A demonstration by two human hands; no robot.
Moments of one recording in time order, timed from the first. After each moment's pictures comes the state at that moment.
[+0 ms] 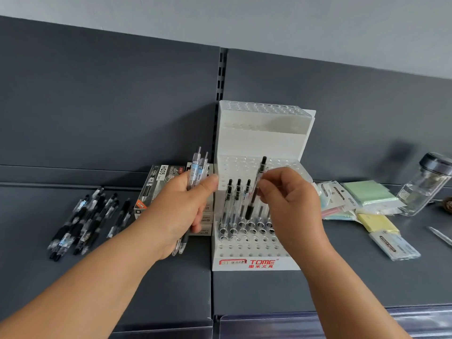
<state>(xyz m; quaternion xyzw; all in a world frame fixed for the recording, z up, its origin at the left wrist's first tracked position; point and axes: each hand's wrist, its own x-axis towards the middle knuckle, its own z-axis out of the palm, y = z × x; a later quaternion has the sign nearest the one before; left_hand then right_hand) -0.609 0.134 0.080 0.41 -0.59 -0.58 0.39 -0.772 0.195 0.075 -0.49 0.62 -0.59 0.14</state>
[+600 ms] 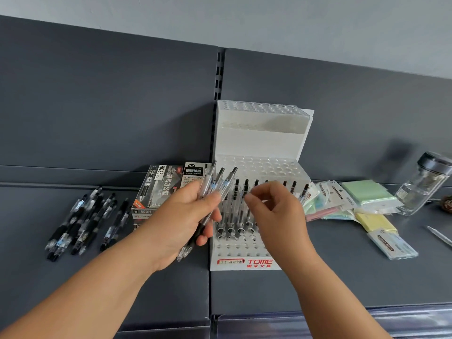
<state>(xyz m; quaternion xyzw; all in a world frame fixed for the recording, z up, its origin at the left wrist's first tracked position) -0.608 0.143 0.071 0.34 -0.60 -0.63 0.34 -0.765 0.197 0.059 -0.48 0.67 -0.54 0.18</state>
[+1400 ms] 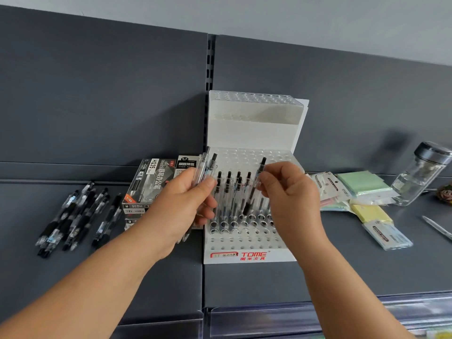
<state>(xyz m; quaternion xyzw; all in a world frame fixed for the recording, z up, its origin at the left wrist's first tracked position) -0.625 0.137 0.066 0.39 -0.61 -0.58 0.38 -0.790 0.195 0.066 -0.47 0.63 -0.60 0.14</state>
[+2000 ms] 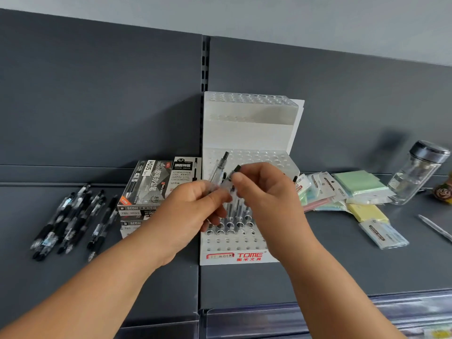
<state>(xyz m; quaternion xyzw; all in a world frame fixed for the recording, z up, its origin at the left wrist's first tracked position) -0.634 0.145 0.066 0.35 -0.65 -0.58 0.35 -0.764 0.202 0.082 -0.47 0.58 -0.61 0.26</state>
